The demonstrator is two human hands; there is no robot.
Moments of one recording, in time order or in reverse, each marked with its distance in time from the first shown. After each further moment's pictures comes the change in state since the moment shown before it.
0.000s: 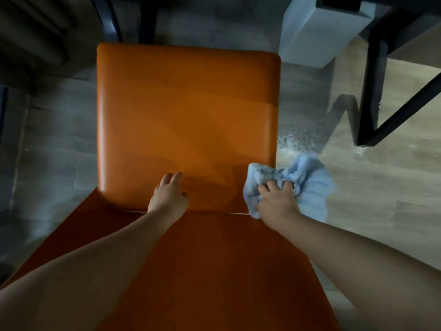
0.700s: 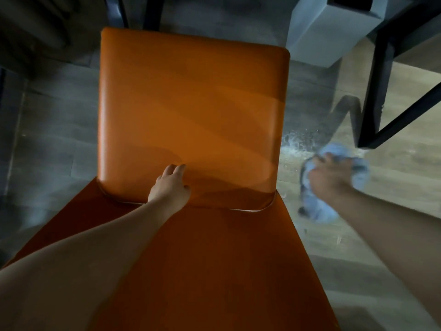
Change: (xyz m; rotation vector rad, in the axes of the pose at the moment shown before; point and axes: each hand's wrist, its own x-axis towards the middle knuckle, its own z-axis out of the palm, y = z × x) left_hand 0.003 -0.002 -0.002 0.030 -0.019 0.034; right_hand 0.001 0.088 0.012 -0.097 0.012 0.324
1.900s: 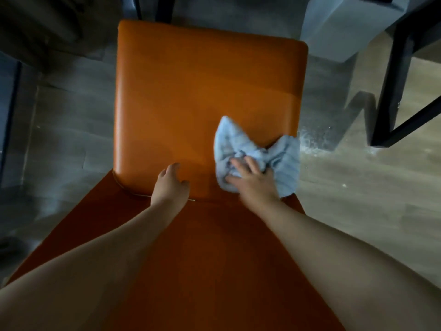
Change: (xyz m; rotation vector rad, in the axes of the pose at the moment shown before) left_hand -0.020 -0.018 -0.011 -0.348 0.115 -0.197; right_hand -0.027 -0.144 -0.051 0.601 0.358 -0.418
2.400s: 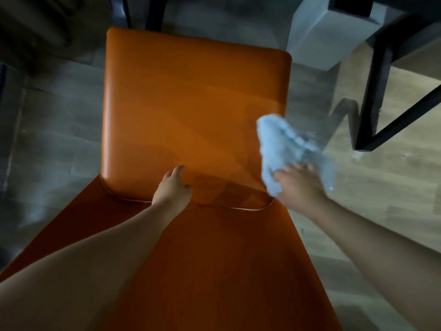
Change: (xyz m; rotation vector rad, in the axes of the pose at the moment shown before) left_hand -0.001 0.018 0.016 0.097 -0.113 0.080; right_hand -0.038 0.086 -0.055 -0.244 -0.083 0.215
